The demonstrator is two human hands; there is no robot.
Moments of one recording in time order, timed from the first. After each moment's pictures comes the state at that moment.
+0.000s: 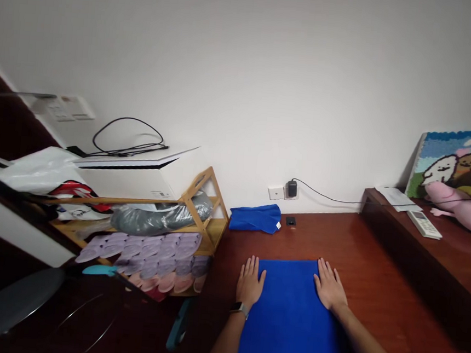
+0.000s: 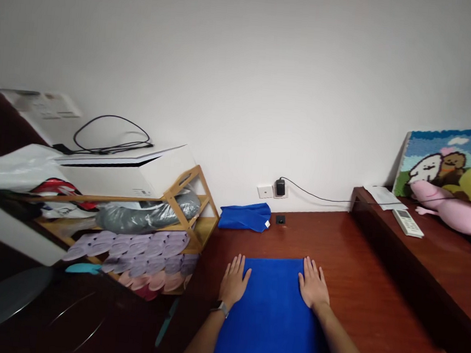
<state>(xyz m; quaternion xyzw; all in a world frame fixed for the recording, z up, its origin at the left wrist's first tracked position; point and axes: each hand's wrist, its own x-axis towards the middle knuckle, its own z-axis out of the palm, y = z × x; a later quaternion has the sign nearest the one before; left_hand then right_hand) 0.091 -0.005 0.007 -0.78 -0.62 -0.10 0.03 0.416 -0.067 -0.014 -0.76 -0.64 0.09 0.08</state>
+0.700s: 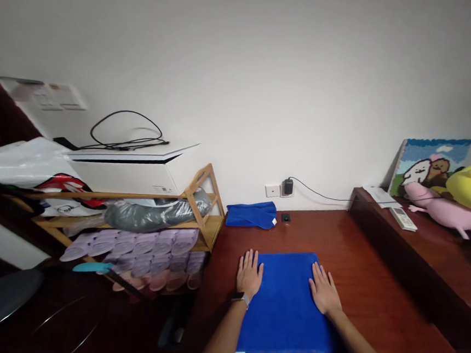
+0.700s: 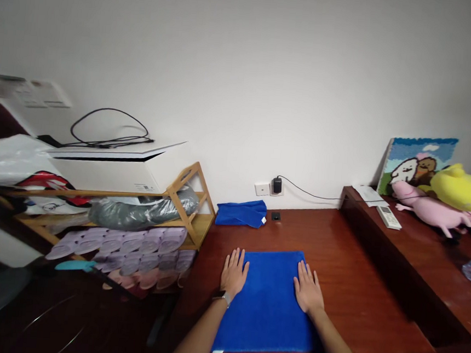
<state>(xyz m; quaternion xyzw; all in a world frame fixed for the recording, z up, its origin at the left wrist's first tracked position) 0.103 -0.017 0.032 -0.79 -0.60 -0.12 0.03 0.395 -0.118 0.001 -0.76 -0.64 0.10 0.06</state>
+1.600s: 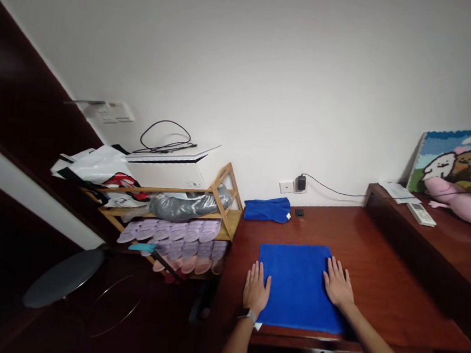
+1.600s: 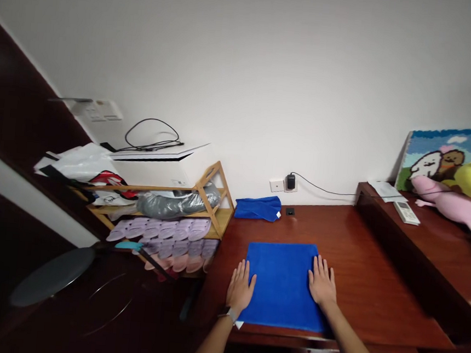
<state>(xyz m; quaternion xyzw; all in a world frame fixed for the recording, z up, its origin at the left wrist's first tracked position) 0.059 -0.107 0.001 -0.76 -0.64 -0.11 0.02 0.386 -0.144 0.002 -0.79 -0.61 0.07 0.08</state>
